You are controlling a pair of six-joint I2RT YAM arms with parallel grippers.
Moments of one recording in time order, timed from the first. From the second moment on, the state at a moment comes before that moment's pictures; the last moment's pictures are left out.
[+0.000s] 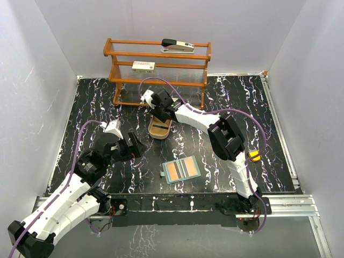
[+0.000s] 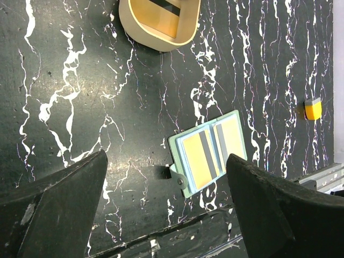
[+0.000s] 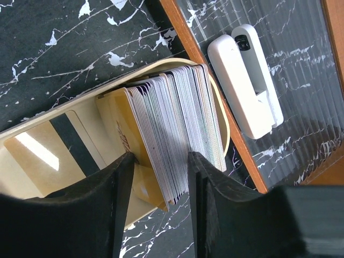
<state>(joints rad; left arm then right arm) -0.59 0.68 0.62 -0.55 -0.07 -0.73 0.73 2.22 1.81 -0.40 0.18 -0.36</state>
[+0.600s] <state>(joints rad) -0.59 0.70 0.62 -0.52 -0.05 -0.73 0.73 2.22 1.86 -0.44 0.15 -0.36</state>
